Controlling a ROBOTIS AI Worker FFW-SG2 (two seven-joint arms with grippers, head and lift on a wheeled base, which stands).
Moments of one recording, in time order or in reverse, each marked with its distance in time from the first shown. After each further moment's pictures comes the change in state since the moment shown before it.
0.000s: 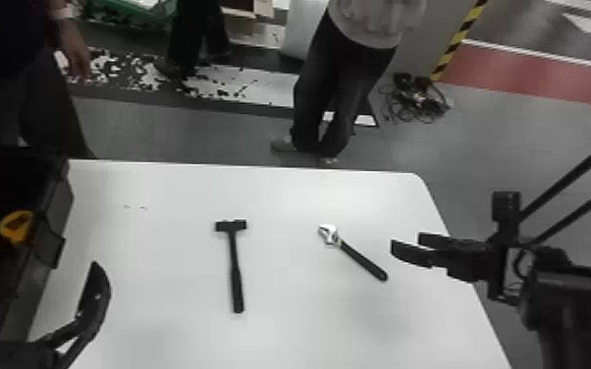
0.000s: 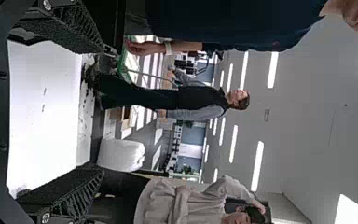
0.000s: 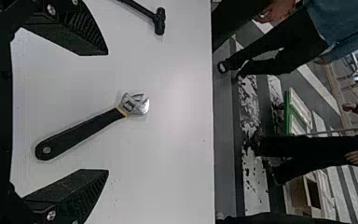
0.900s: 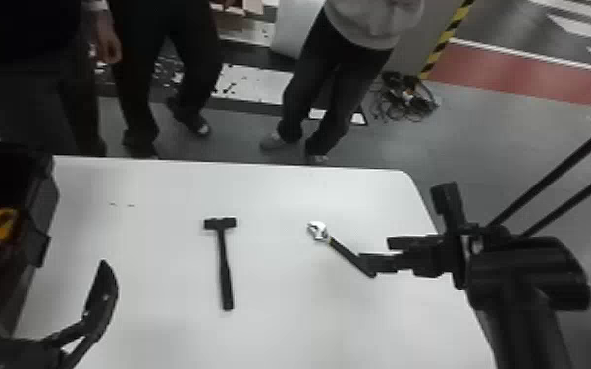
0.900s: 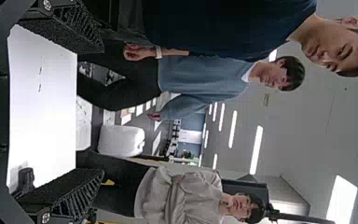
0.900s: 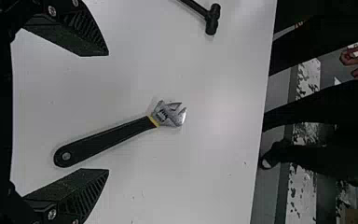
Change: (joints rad) left arm -0.008 0.029 -0.052 -0.013 -0.020 0.004 0.008; right arm -0.060 -0.002 0.166 0.050 0.257 0.017 0.053
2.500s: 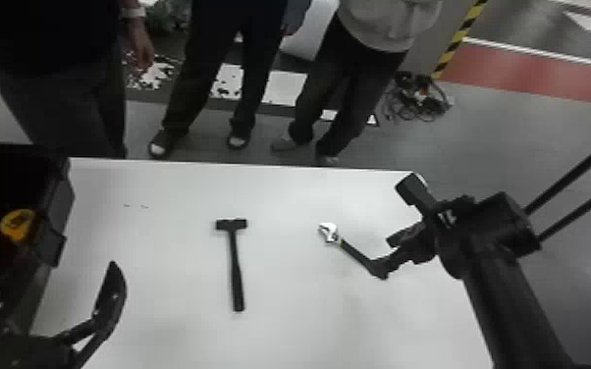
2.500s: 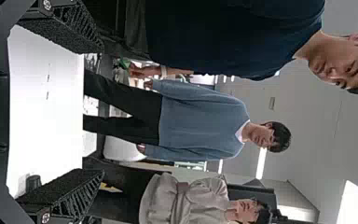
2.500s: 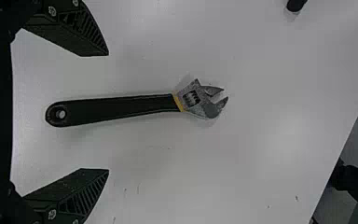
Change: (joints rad) left arm -0.009 0.014 0.003 0.011 0.009 0.019 0.020; right arm -0.294 -0.049 0.194 0.486 0.318 -0.230 0.077
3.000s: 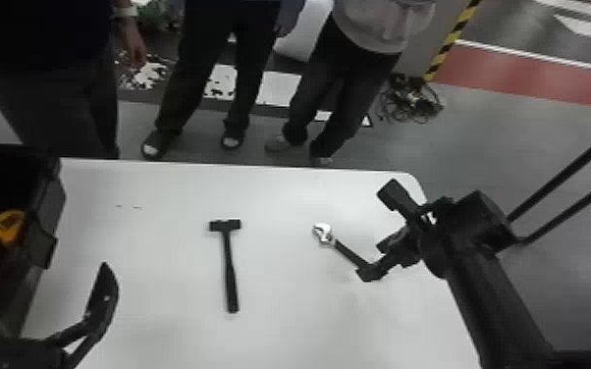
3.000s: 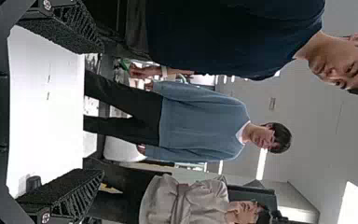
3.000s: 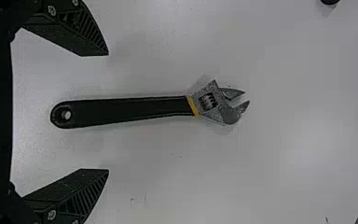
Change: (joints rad) left arm -0.001 0.000 0.000 0.004 0.002 -0.001 0.000; right arm -0.041 0.002 0.063 0.083 0.041 -0.003 -0.023
